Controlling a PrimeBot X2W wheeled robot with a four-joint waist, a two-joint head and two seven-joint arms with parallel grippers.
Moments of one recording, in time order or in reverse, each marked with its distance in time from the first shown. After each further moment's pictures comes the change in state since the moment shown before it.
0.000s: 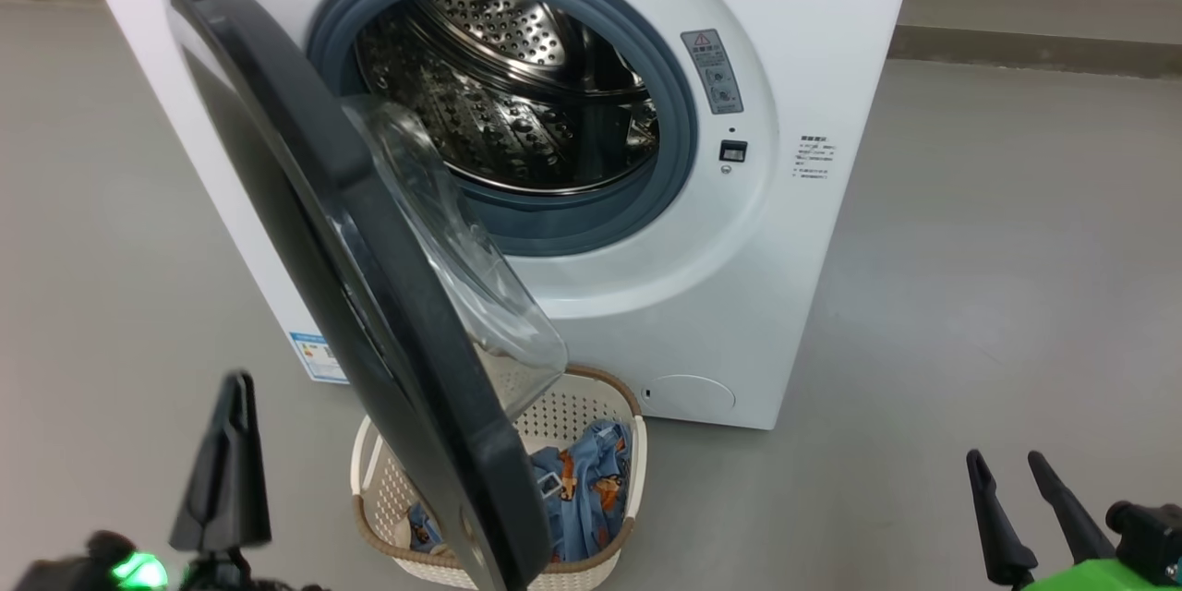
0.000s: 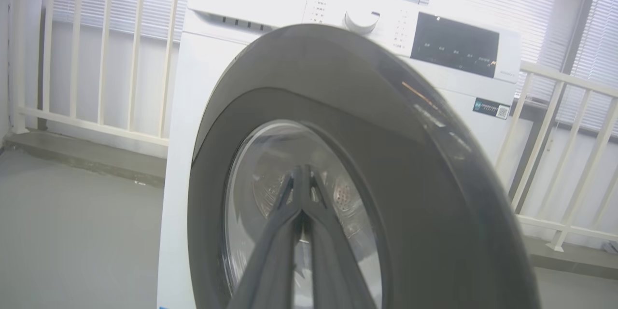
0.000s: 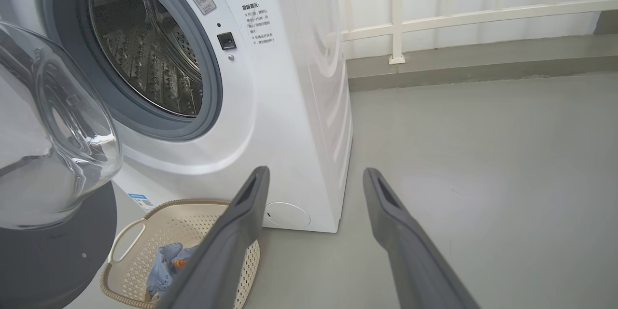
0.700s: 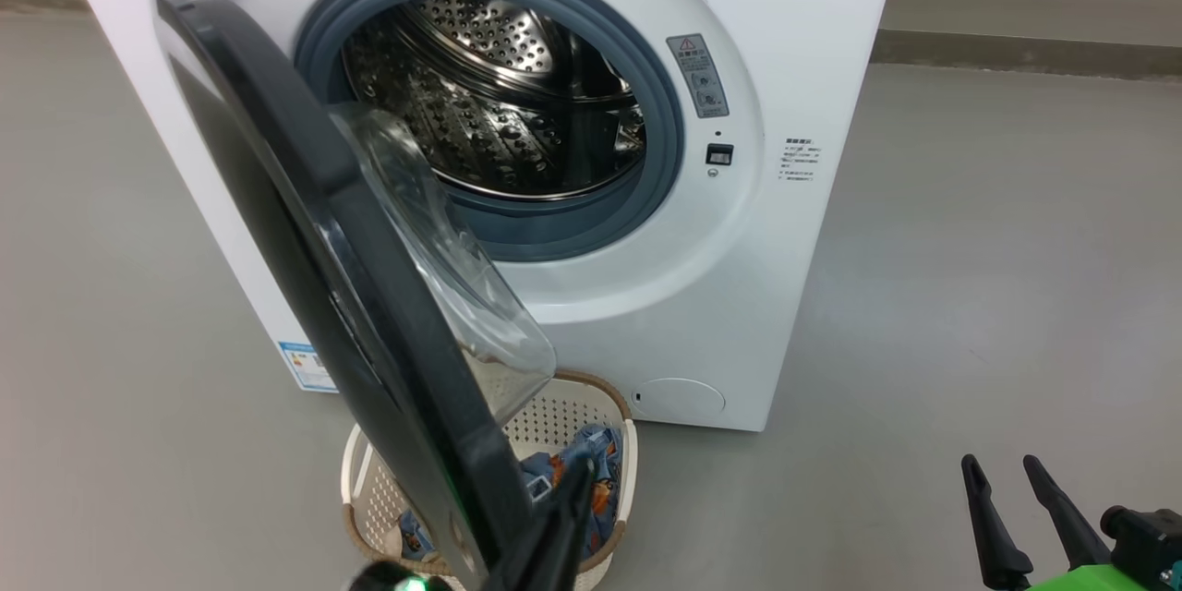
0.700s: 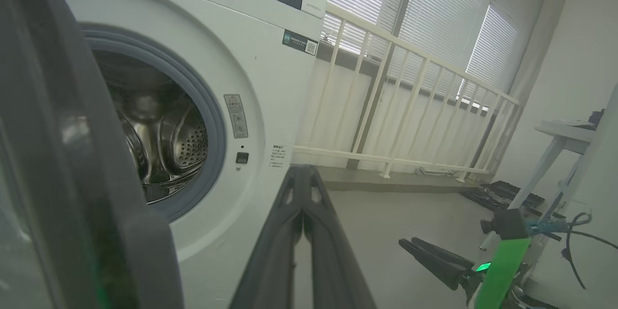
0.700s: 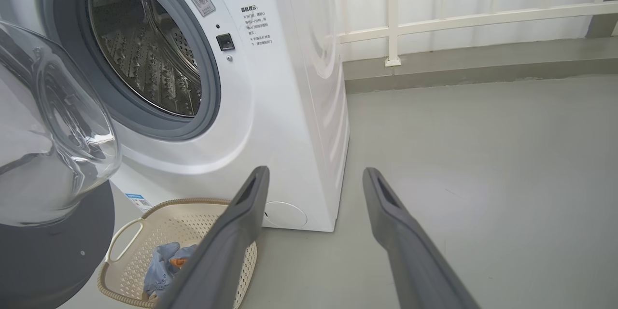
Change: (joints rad) left arm -0.006 0.000 -0.491 -0.098 0.024 0.000 0.013; right arm 0.019 0.008 -0.001 -0.019 -0.016 0.000 0.000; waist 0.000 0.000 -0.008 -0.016
